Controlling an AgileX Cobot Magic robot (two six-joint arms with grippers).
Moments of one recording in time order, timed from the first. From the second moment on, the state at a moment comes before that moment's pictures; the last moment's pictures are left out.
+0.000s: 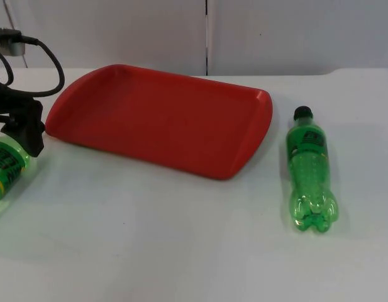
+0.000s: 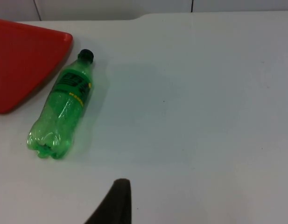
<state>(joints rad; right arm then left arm) 0.03 0.00 -0.52 -0.02 1.08 0.01 0.03 1.94 -1.26 -0.11 0.80 0.37</state>
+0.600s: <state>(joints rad) 0.03 0.09 -0.57 -0.04 0.98 0.05 0.03 1.94 -1.26 -0.12 0.87 0.37</state>
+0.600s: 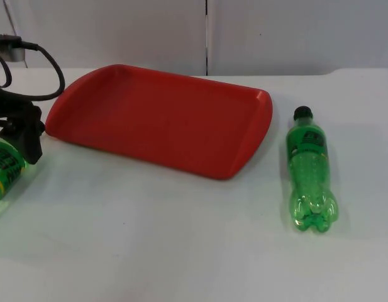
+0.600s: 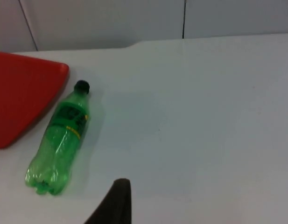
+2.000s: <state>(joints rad) 0.03 0.85 -0.90 -0.04 0.78 0.05 0.18 2.16 -1.43 -0.25 0.81 0.61</state>
